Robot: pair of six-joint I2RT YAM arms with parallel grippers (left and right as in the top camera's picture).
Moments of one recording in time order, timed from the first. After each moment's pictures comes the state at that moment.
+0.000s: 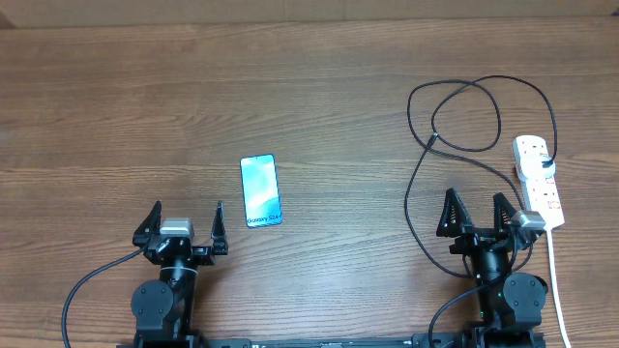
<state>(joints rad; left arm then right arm) 0.00 0.01 0.01 -0.07 0.01 0.03 -0.01 0.01 0.02 -0.03 -0.04 0.36</state>
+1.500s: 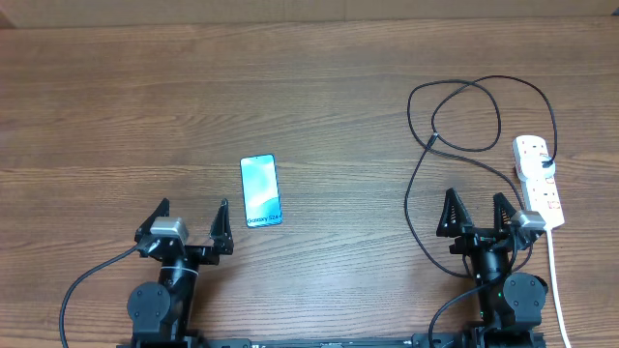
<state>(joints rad) 0.00 0.04 0.05 -0.06 0.09 -0.16 -0.01 0.01 0.02 -0.03 -0.04 0.36</state>
